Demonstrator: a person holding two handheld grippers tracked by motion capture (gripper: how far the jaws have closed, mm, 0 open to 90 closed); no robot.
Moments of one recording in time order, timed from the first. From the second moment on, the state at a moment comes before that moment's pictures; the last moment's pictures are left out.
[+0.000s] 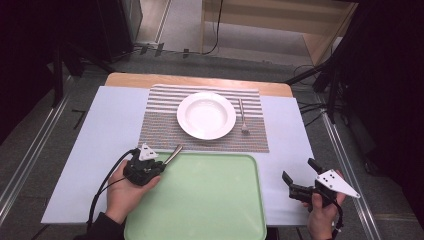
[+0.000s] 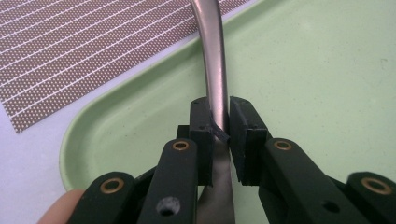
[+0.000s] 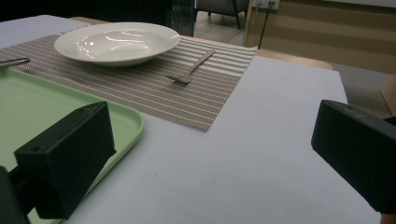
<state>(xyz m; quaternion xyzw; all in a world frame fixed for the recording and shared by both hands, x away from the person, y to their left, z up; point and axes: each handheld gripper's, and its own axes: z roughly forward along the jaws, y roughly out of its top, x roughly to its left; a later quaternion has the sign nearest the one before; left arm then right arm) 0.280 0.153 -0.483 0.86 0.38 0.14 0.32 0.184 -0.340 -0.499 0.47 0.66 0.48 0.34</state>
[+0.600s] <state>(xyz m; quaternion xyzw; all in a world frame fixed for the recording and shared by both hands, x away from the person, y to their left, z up) 0.257 0.149 -0.485 0.86 0.38 0.15 0.31 0.184 -0.340 -0.499 0.47 0.66 0.48 0.34</state>
